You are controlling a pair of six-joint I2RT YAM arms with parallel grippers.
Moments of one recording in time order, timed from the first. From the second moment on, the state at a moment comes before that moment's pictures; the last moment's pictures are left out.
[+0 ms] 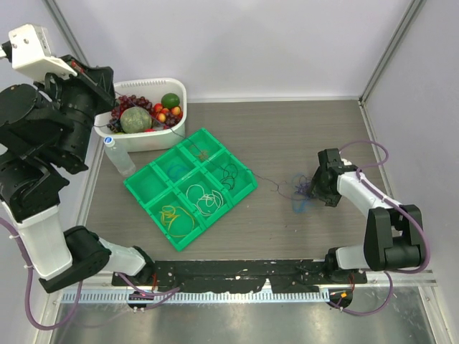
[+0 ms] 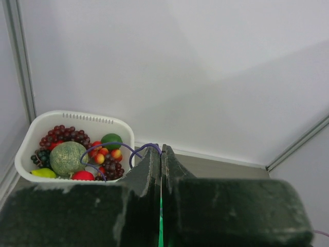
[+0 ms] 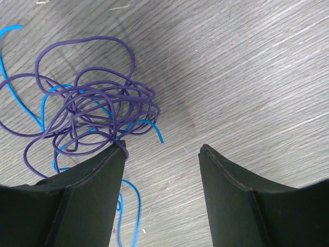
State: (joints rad) left arm -0.75 1.37 2.55 -1.03 -0.74 -0.23; right arm 0.08 1.36 0.76 -0.62 0.19 0.60
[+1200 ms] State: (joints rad) left arm -0.95 1.41 2.45 -0.65 -0.96 0.00; right arm -0.01 1.41 0.84 -0.62 0.07 0.55
